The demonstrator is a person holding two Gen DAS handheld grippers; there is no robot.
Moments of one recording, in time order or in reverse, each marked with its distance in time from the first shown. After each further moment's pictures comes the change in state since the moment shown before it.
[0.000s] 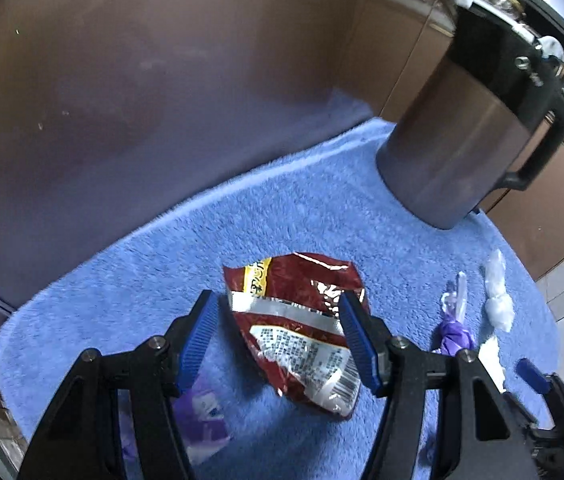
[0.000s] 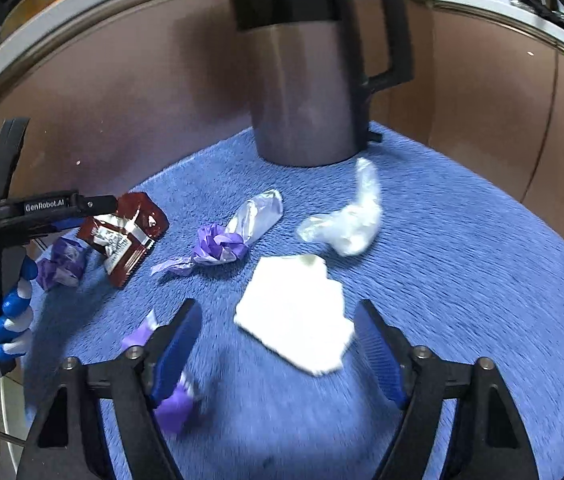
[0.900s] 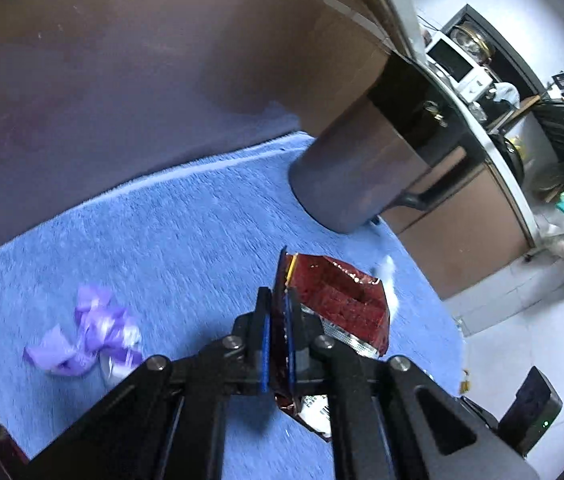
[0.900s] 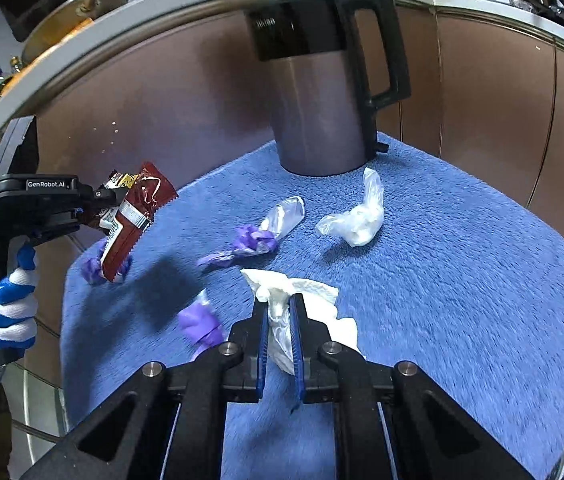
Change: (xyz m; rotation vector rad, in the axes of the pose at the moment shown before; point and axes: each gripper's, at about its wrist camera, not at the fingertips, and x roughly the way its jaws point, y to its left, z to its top) left arm -0.075 -0.004 -0.019 -0.100 -0.001 -0.308; right arm -0.065 0.003 -0.015 0.025 -0.044 0.084
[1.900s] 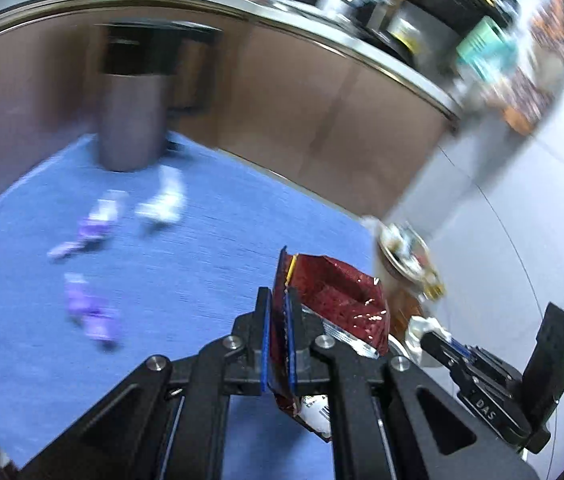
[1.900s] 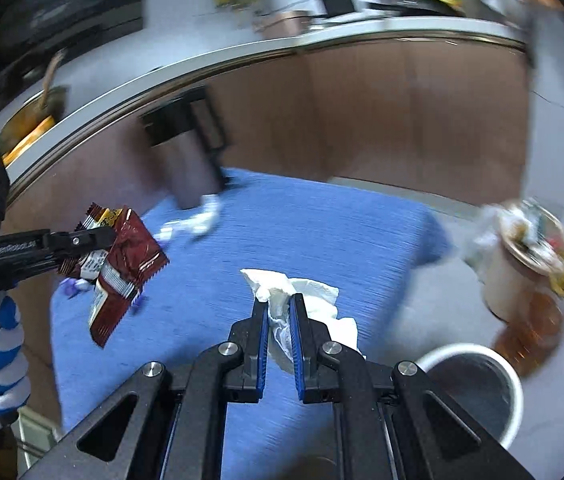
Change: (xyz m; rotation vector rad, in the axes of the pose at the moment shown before) left arm 0.010 -0.272 -0.164 0.438 0.062 -0.100; right arm -0.198 -0.120 -0.115 0.240 -0.190 -0.214
